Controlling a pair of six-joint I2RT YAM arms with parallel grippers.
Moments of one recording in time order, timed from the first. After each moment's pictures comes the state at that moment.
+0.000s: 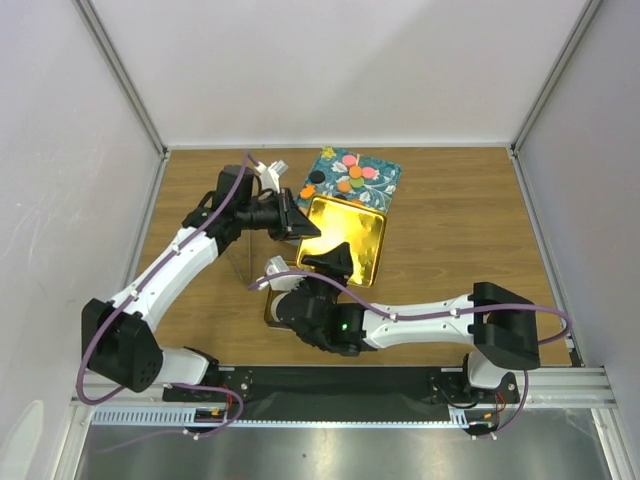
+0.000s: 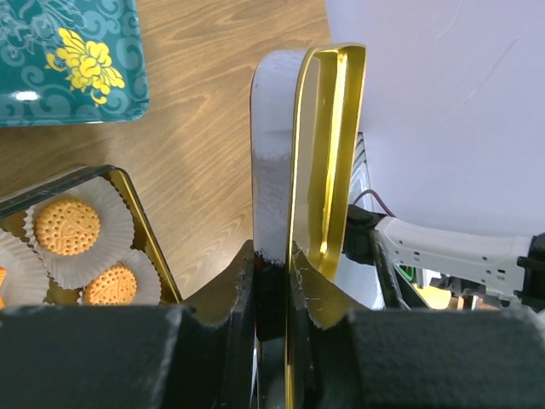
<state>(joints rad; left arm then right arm) -0.39 1.35 1.12 -0.38 0.72 -0.69 1.41 1.67 1.12 0.10 1.40 -0.69</state>
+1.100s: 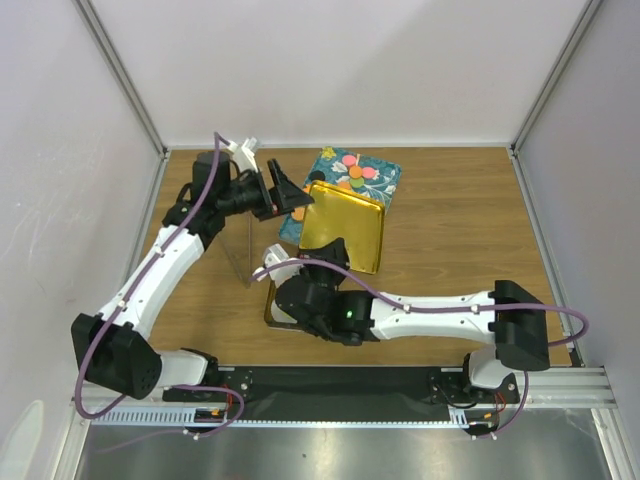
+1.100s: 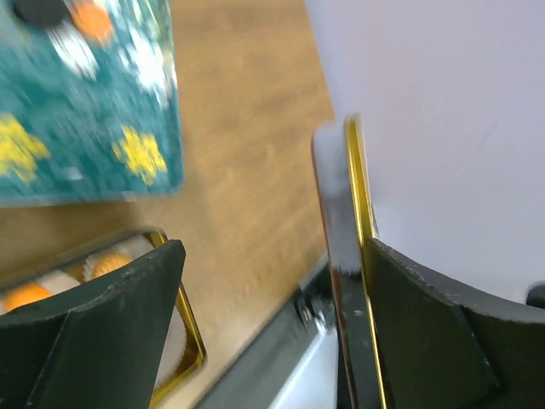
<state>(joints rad) -0.30 1.31 1.17 -0.33 0.64 -0.69 1.38 1.62 1.20 -0.01 1.34 -0.71</state>
